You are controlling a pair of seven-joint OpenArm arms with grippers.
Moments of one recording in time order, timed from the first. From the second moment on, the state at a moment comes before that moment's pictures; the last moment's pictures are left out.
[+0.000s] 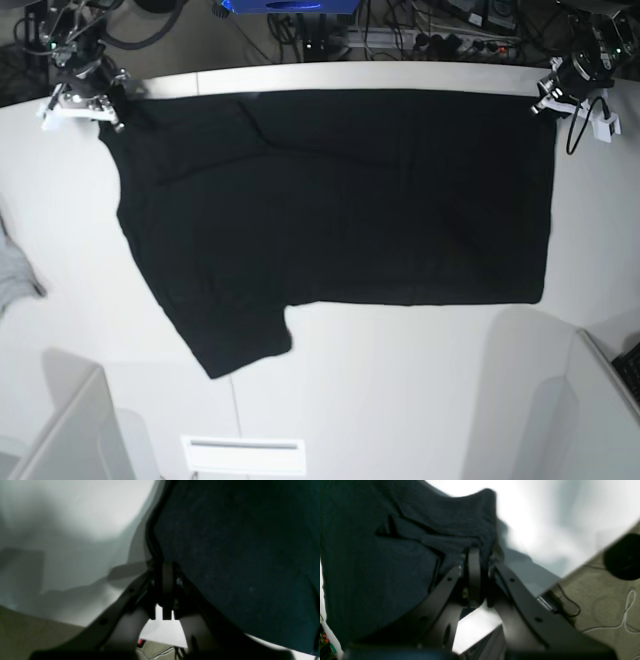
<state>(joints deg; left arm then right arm) 31.5 -15.3 -39.7 95.8 -48.1 -8.7 55.5 -27.6 -0.3 36.4 102.1 44.0 -6.6 -50.0</state>
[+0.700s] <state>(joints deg) 32.8 -15.3 -39.7 96.5 -48.1 -8.7 55.5 -28.9 -0.2 36.4 102.5 43.9 -6.6 -53.1</state>
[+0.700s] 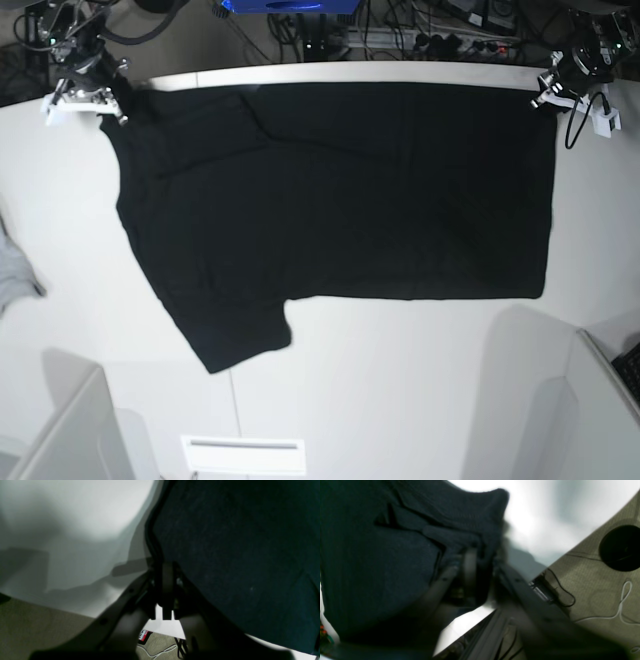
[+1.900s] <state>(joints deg) -3.4 -23.6 -29.5 84.9 -30.6 -8.6 55.7 10.8 20.9 11.9 73.5 43.4 4.0 -46.8</state>
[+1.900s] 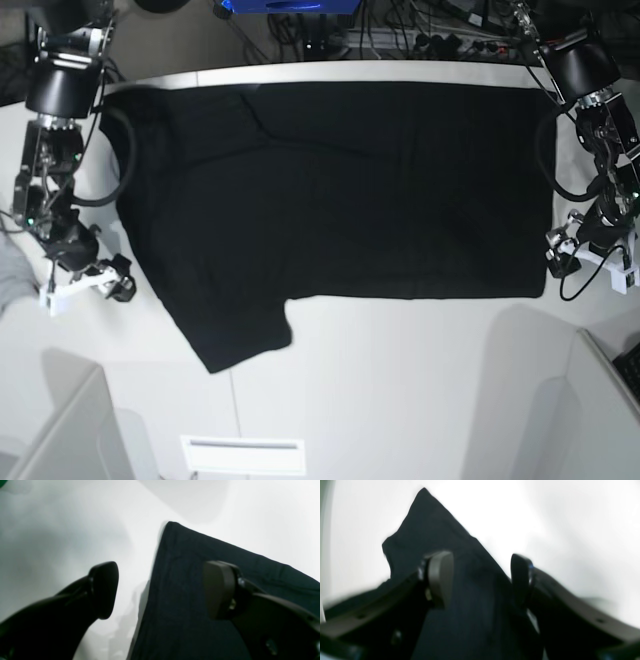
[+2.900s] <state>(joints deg) 2.2 -24.6 -30.0 84.5 -30.3 -8.5 55.6 37.0 19.6 -25.3 26.4 44.2 16.1 -22.6</state>
